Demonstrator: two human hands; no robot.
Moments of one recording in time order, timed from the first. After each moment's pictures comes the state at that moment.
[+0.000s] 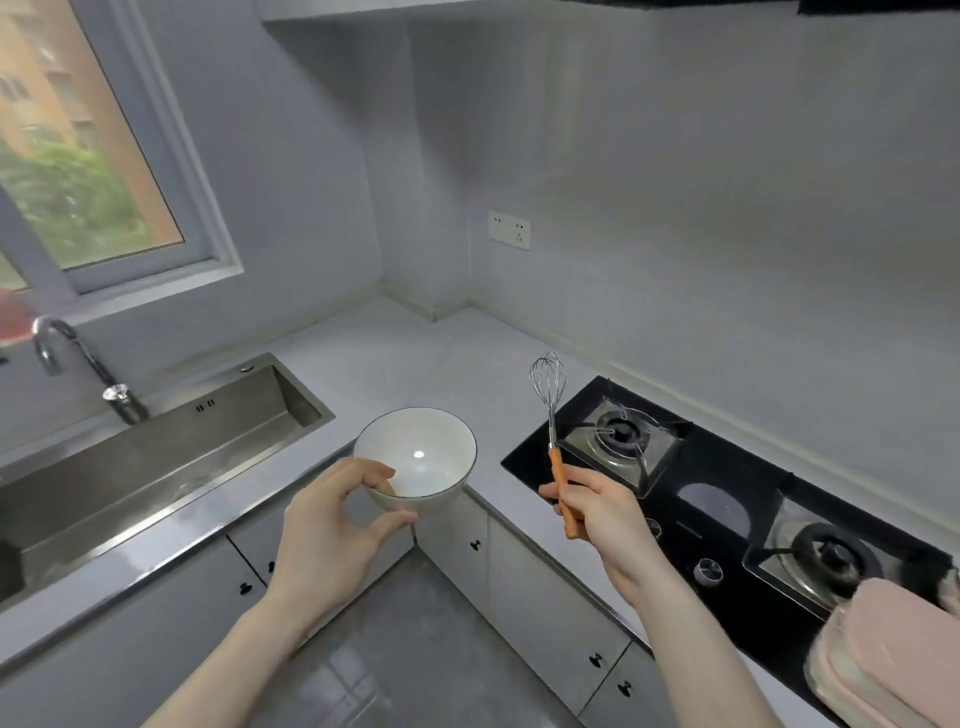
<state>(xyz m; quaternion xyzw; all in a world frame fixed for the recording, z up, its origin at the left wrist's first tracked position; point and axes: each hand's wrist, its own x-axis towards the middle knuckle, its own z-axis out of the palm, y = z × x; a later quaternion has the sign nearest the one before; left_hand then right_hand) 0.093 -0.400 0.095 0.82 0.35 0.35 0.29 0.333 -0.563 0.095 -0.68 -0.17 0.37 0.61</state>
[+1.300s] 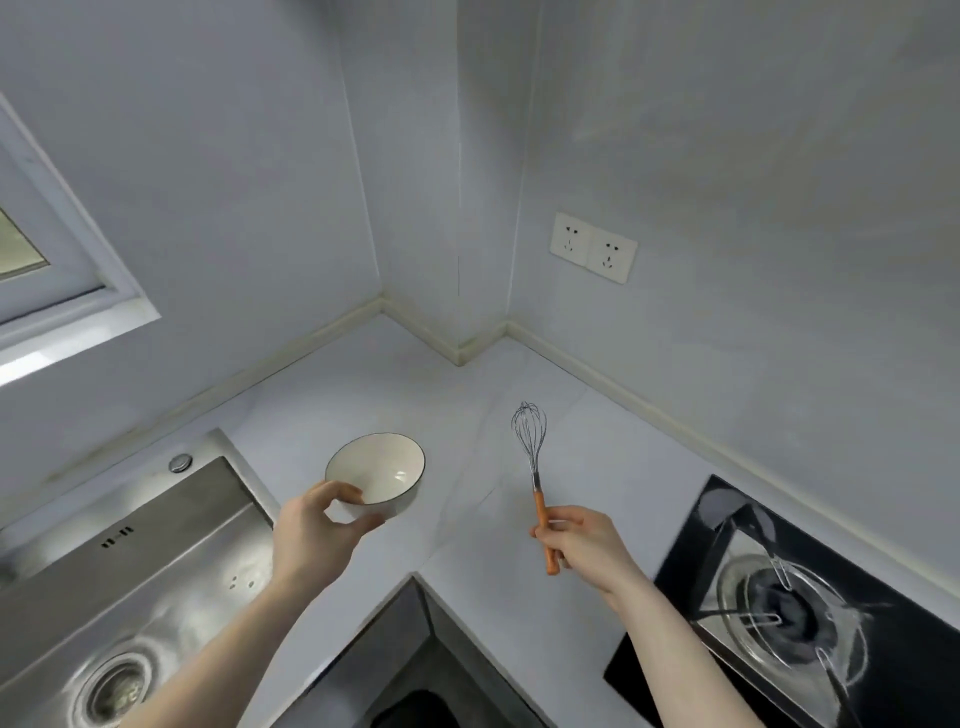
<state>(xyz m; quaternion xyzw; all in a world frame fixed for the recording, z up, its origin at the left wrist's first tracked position) 0.259 0.097 -0.035 0.75 0.52 0.22 0.34 0.510 -0.113 -0.025 -0.77 -0.13 0.42 0.47</state>
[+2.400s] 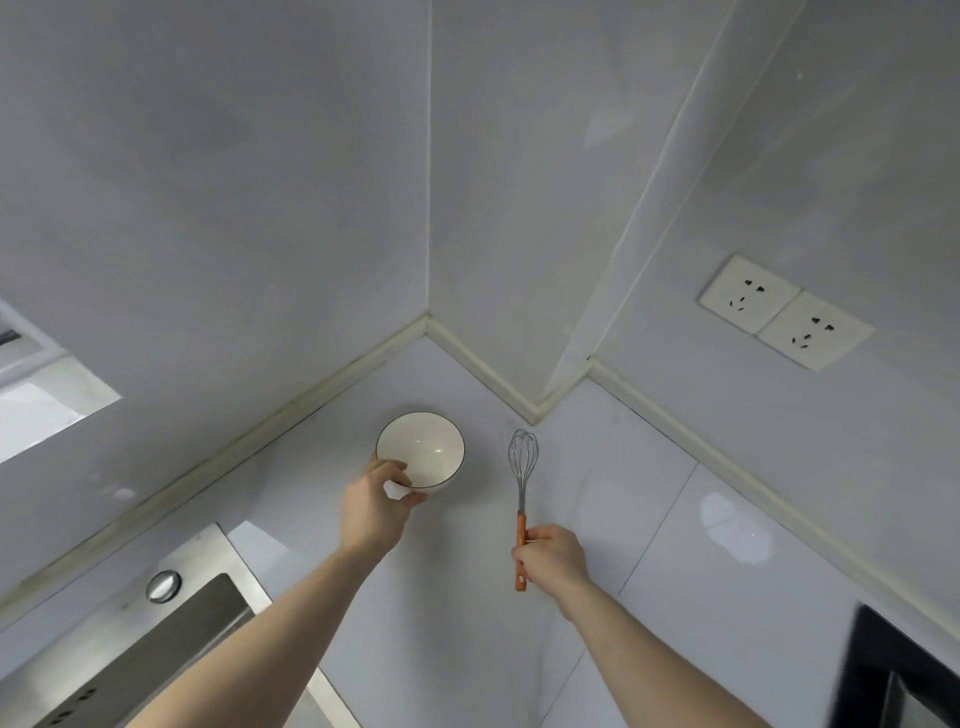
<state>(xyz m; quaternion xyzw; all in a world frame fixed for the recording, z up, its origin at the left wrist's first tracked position) 0.370 0.405 -0.165 0.74 0.51 0.16 0.41 0.526 0.220 -0.134 -0.86 -0.04 0.41 0.31</state>
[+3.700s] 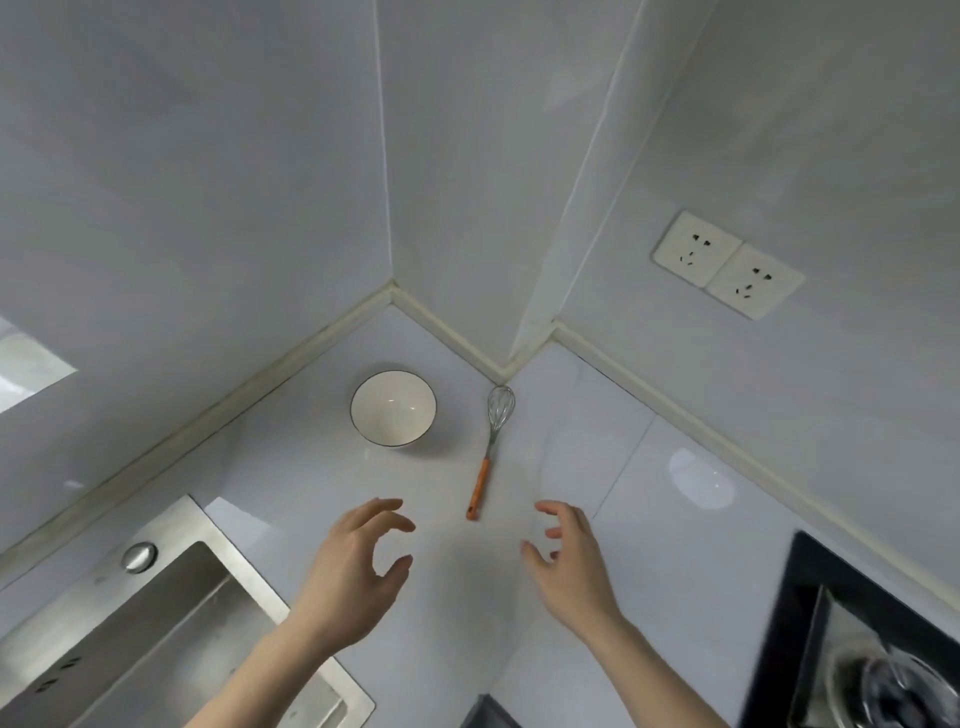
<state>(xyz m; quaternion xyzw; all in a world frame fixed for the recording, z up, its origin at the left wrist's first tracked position) 0.291 0.313 -0.094 0.86 0.34 0.06 0.37 0.505 0.127 -0.109 -0.88 -0.25 0.27 0.31</state>
